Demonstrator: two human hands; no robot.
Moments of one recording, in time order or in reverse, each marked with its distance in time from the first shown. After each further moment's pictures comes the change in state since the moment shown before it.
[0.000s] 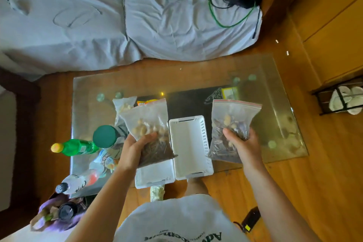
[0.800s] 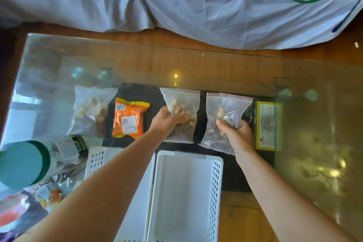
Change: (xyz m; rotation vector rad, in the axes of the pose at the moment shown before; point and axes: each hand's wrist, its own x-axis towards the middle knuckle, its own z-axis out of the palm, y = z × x) left_hand 0.346 -0.138 0.092 0.203 0.063 -0.286; right_hand 0.319 0.162 0.116 -0.337 -0.131 0.203
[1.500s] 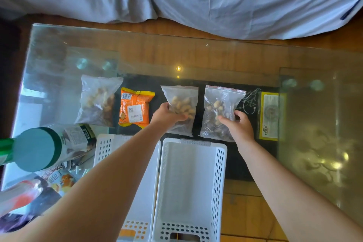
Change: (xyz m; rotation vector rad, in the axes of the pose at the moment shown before) left_hand -0.013 -0.004 -0.011 0.275 0.019 -0.081; right_hand -0.004 0.004 -0.001 -0.200 -0.058 0.021
